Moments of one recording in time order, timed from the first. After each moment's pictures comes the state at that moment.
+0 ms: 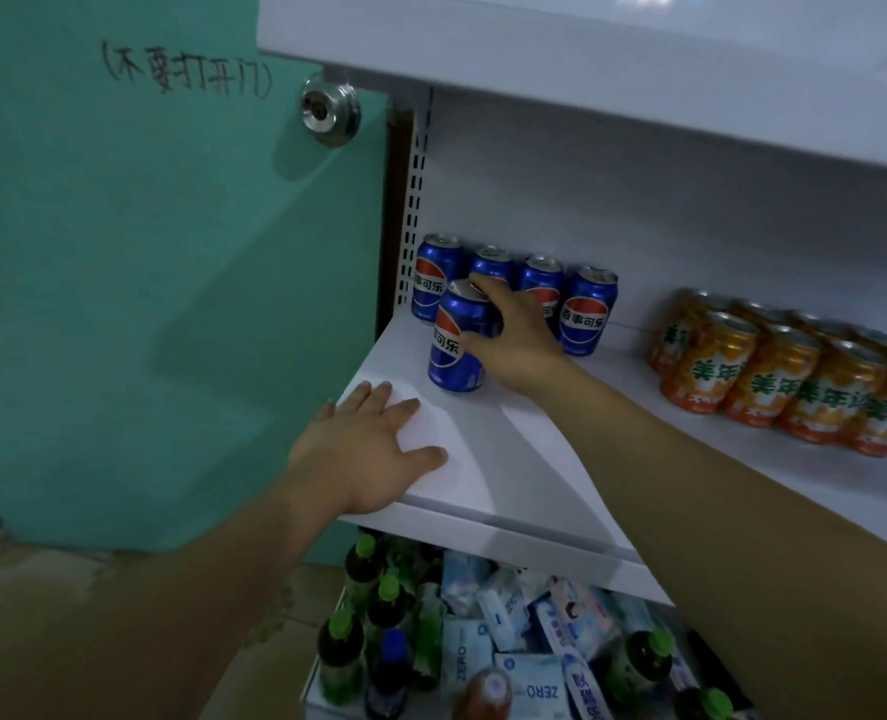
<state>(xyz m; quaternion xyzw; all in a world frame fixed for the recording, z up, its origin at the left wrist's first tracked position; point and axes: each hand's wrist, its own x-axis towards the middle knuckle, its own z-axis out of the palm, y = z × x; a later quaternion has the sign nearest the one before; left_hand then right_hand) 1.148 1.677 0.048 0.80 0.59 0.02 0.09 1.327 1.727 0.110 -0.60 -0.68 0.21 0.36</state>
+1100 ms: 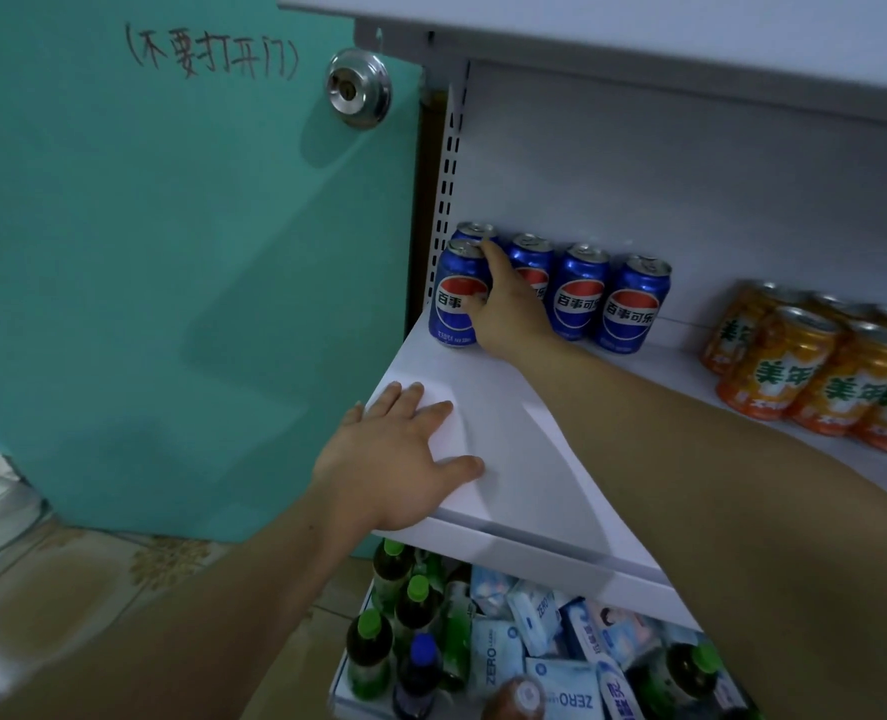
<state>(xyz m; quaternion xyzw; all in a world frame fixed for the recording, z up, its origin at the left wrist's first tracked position) 1.146 1.677 0.044 0.80 0.59 0.04 0.09 1.292 1.794 0.097 -0.61 -0.68 0.17 0.36</state>
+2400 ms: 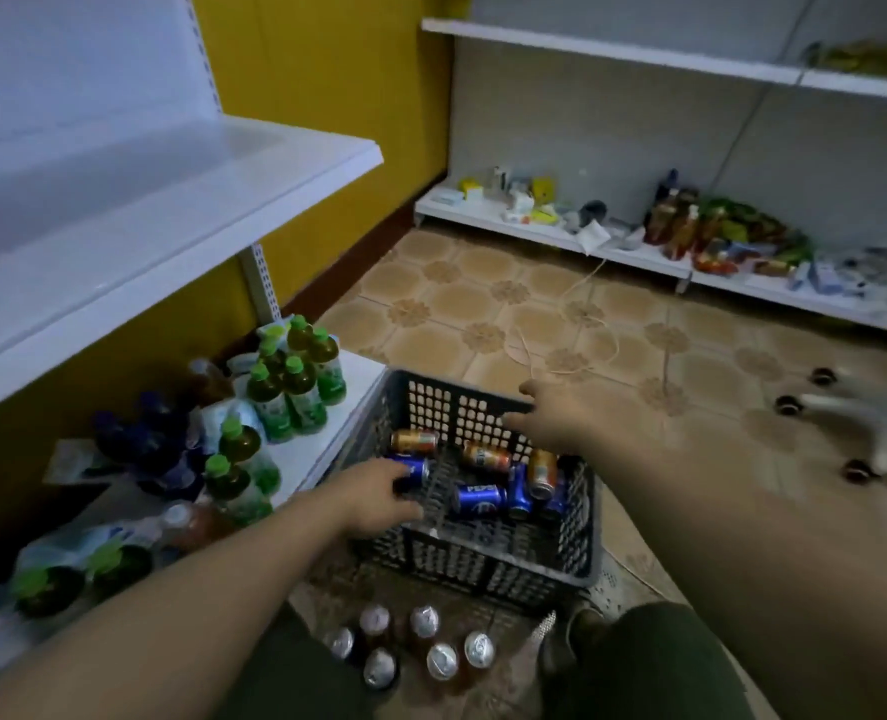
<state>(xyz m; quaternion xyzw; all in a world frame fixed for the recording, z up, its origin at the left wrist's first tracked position) 1.664 1.273 -0.097 0.94 0.02 -0.29 0.19 1.739 1.058 -0.052 -0.96 -0.02 0.21 0.17</state>
